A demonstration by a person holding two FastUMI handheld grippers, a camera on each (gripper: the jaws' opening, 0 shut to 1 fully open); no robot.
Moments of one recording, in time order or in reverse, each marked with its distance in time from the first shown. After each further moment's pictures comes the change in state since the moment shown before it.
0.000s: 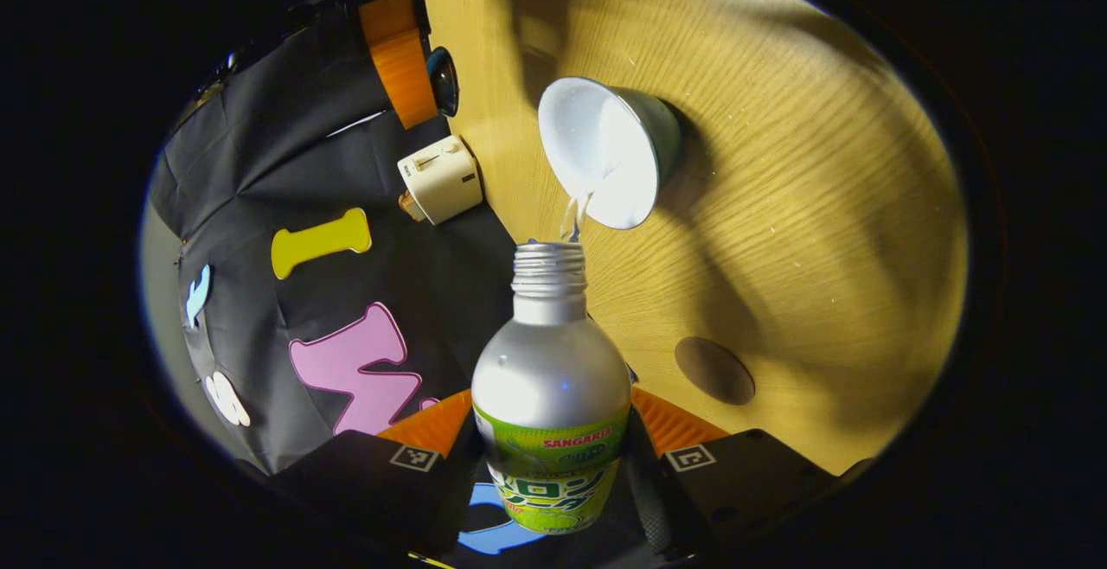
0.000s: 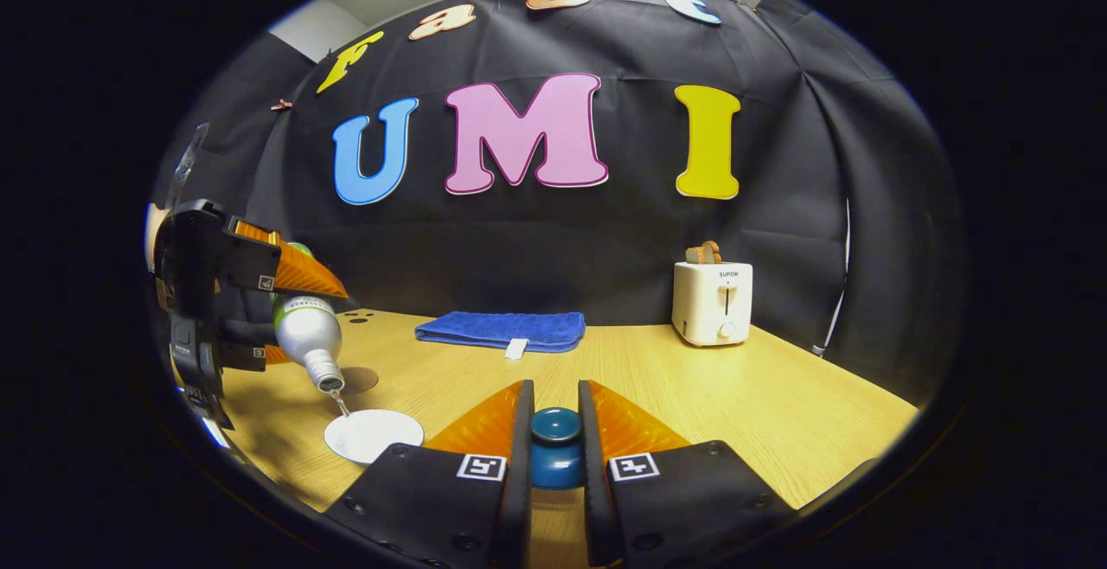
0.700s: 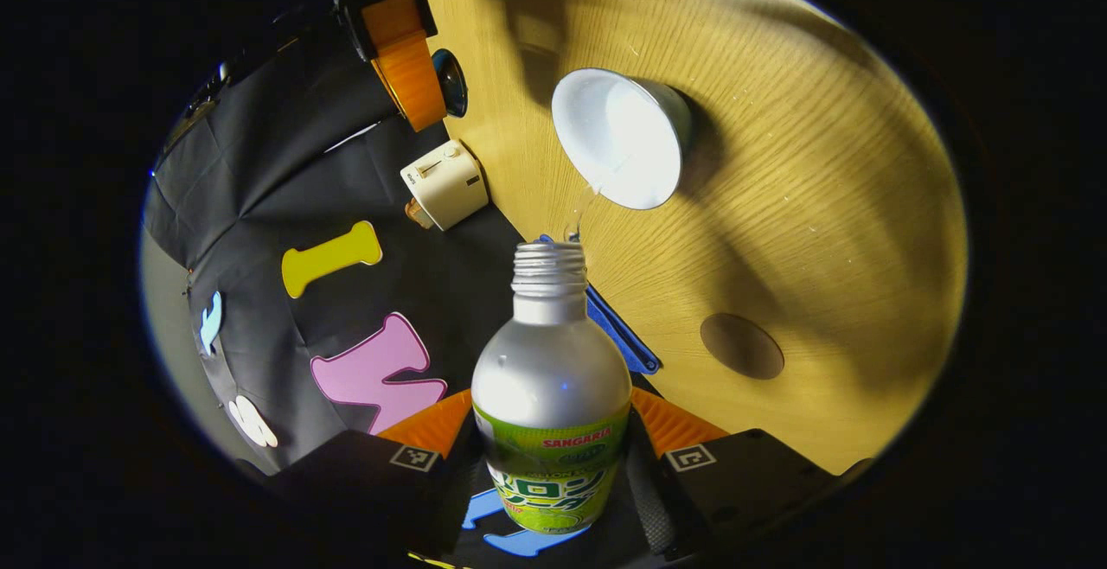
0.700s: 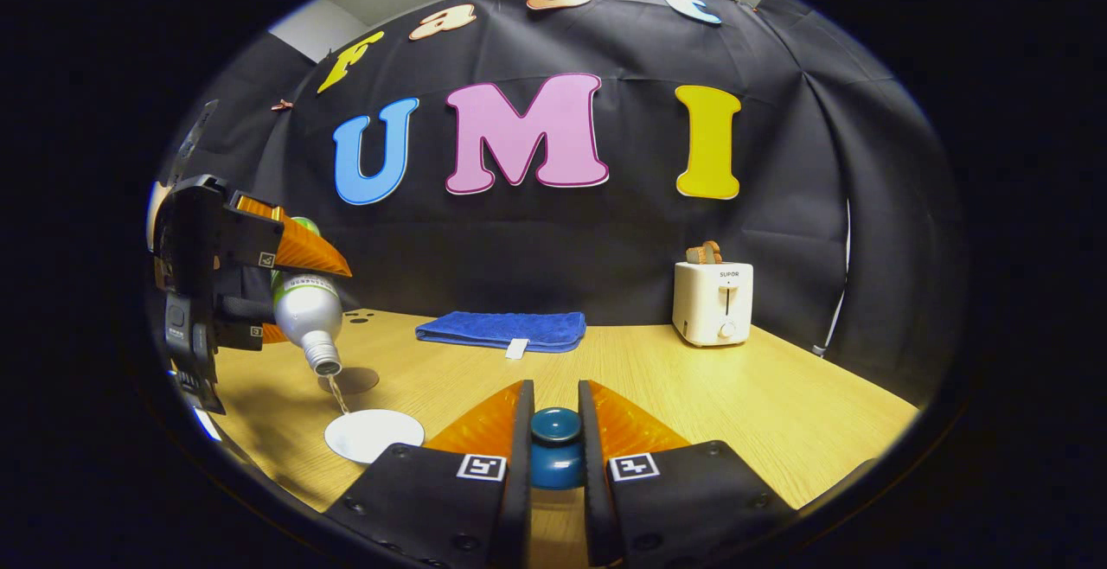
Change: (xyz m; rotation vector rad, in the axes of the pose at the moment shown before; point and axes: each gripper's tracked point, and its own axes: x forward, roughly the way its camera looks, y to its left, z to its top) left arm -0.004 0.010 0.002 0.092 0.024 0.037; right arm 0.000 0.000 0.001 0.000 0.001 0.002
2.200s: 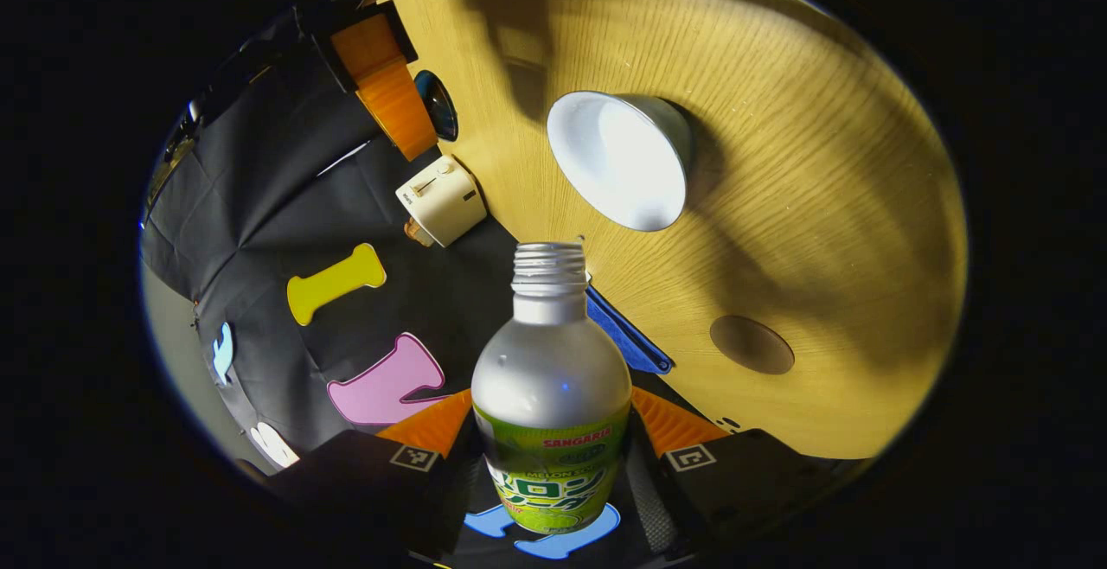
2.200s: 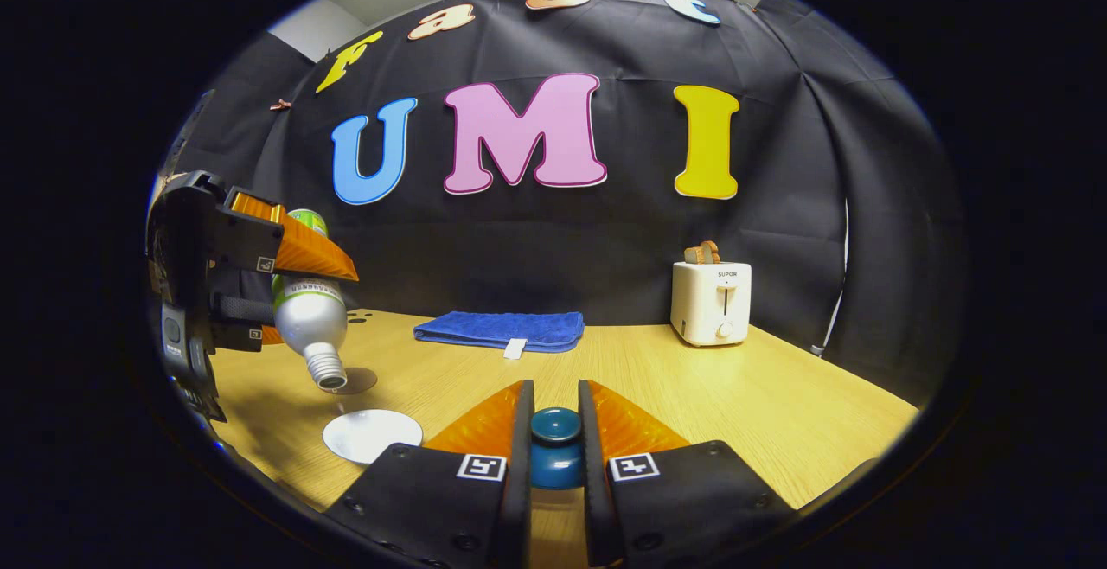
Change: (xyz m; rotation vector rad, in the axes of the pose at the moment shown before) left arm -0.003 0.007 0.014 0.084 -0.017 0.013; right arm 0.000 -0.002 0.000 0.000 0.000 -0.005
